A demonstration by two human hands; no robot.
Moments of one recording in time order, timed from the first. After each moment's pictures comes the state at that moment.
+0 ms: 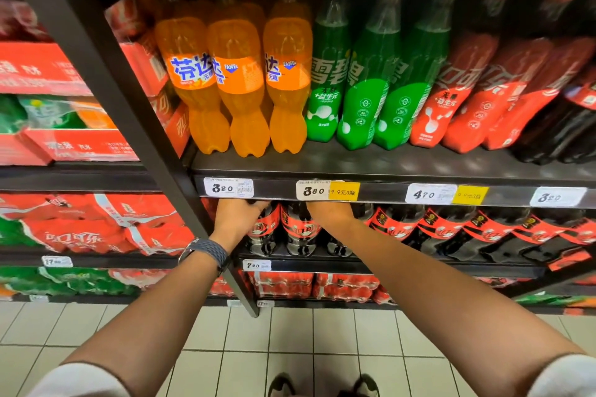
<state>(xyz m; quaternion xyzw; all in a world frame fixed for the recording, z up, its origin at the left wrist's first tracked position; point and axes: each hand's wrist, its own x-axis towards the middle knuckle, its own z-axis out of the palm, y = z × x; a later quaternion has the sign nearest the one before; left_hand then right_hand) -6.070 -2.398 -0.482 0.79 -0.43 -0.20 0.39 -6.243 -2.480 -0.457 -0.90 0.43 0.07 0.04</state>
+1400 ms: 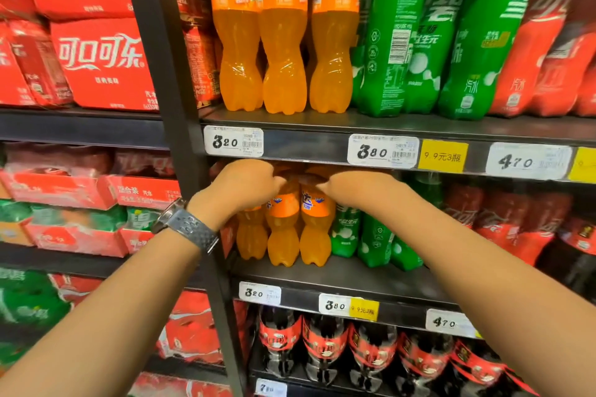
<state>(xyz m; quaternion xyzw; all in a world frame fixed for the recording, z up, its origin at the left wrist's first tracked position) -6.047 -2.421 -0.181 0.80 -0.59 0.08 0.09 -6.206 -2.508 -0.168 -0.91 0.40 0.08 0.05</state>
